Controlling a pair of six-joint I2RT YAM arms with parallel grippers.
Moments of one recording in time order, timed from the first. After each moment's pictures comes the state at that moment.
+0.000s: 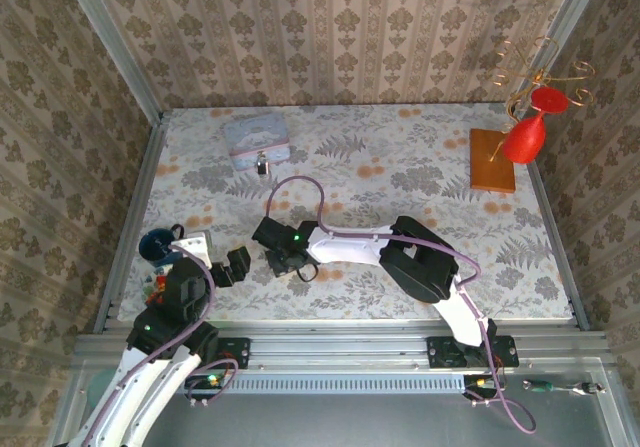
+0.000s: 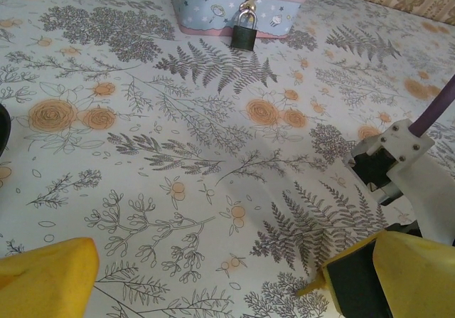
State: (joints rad) left arm -0.54 0.15 0.35 -0.68 -0.27 -0.46; right arm 1.07 2.15 1.55 -0.53 0.11 0.65
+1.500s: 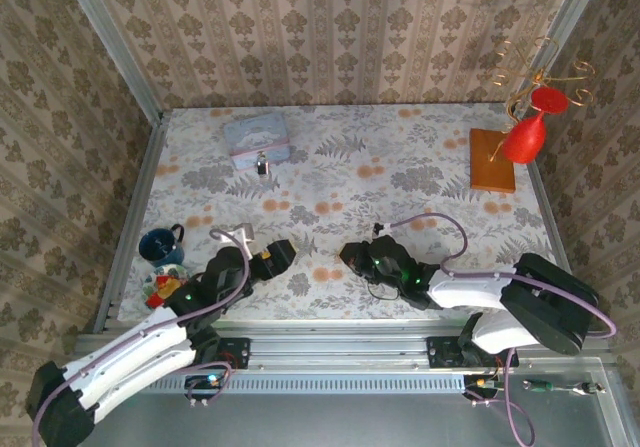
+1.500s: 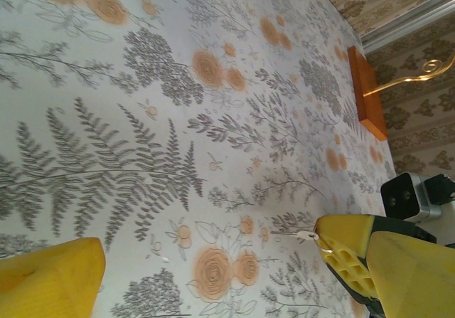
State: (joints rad) left arm -0.85 0.61 0.26 -0.11 -0.11 -1.00; right arm 0.89 1.36 0.39 0.49 0.10 1.38
